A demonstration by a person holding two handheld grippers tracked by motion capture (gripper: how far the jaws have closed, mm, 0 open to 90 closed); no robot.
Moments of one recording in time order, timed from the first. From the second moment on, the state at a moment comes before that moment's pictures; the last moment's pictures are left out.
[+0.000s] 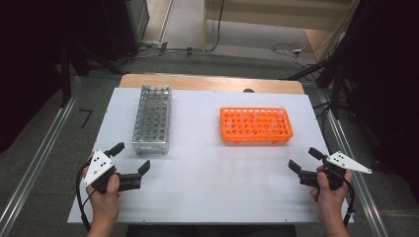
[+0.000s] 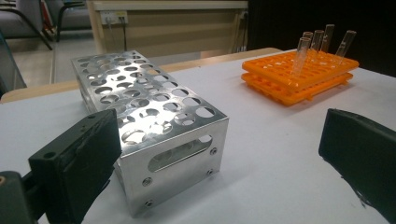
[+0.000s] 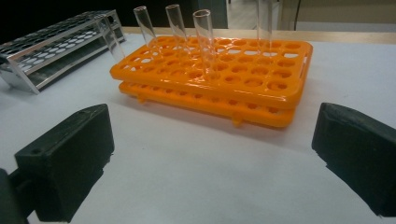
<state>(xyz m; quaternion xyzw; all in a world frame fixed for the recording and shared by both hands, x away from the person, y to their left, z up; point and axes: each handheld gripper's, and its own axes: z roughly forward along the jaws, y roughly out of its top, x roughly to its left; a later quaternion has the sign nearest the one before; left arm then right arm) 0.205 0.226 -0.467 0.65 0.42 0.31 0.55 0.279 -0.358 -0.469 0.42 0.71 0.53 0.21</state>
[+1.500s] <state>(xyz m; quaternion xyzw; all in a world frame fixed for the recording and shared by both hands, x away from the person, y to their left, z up) 0.207 0.207 -0.468 0.67 0.40 0.30 0.55 0.422 -0.317 -0.467 0.49 0.72 0.44 0.21</state>
